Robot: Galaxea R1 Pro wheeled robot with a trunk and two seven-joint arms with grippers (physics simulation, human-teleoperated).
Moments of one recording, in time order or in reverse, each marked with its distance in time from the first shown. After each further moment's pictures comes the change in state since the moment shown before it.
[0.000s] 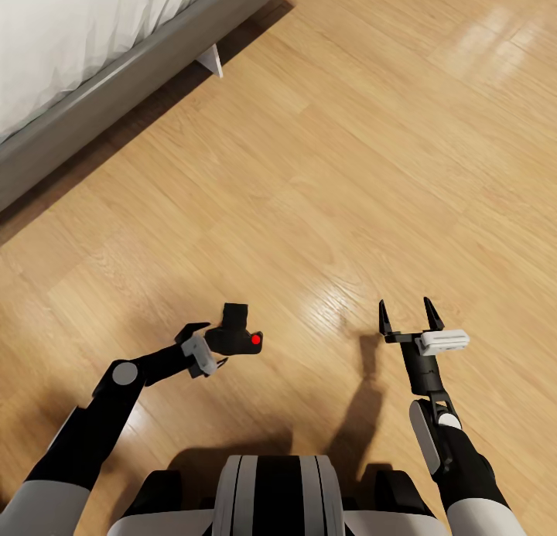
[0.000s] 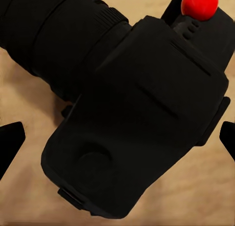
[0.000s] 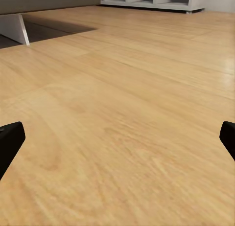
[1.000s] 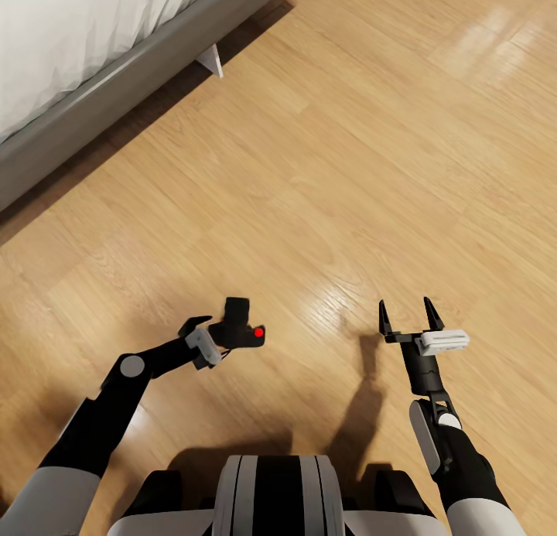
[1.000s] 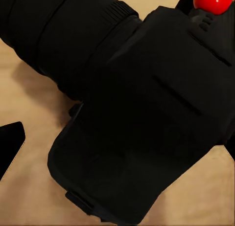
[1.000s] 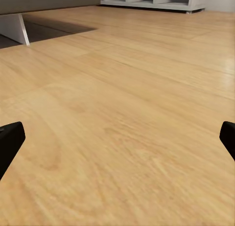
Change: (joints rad) left arm -0.042 -0.025 -0.001 0.049 0.000 0.000 0.041; right arm 0.000 0.000 0.000 0.000 0.000 0.000 0.000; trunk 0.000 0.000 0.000
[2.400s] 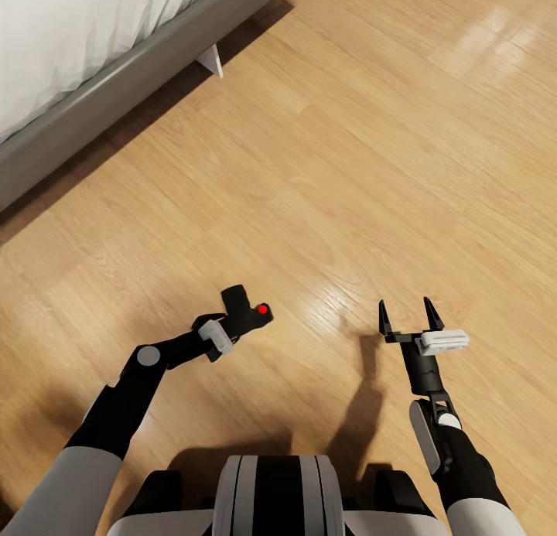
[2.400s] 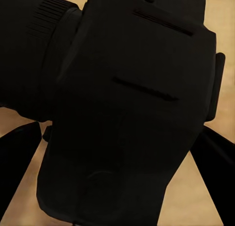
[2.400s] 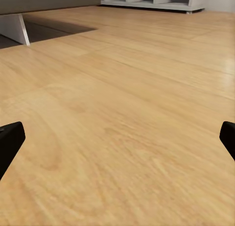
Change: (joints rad) left arm -0.066 -0.063 0.000 0.088 0.008 0.002 0.002; right arm 0.000 0.000 0.000 0.000 0.000 0.000 0.001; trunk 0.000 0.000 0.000
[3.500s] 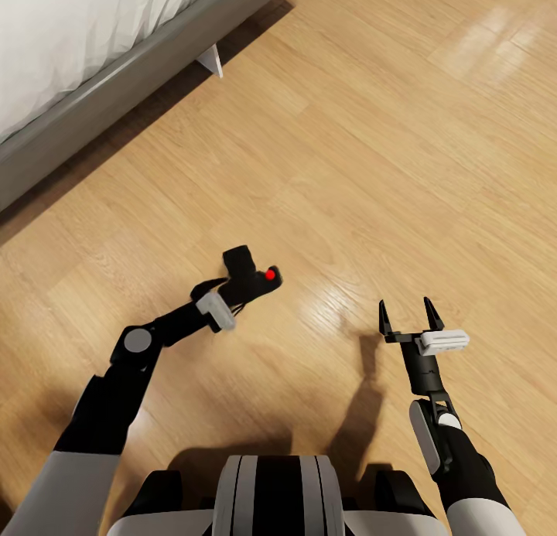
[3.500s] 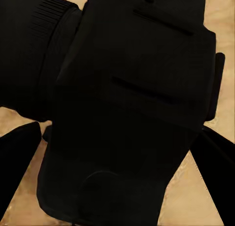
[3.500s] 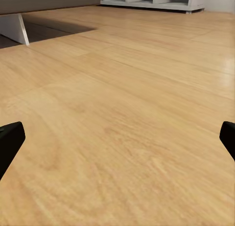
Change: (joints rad) left arm 0.000 -0.025 0.001 -0.283 0.002 -0.002 -0.014; right arm 0.000 0.000 0.000 0.001 0.000 0.000 -0.002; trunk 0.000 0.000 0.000
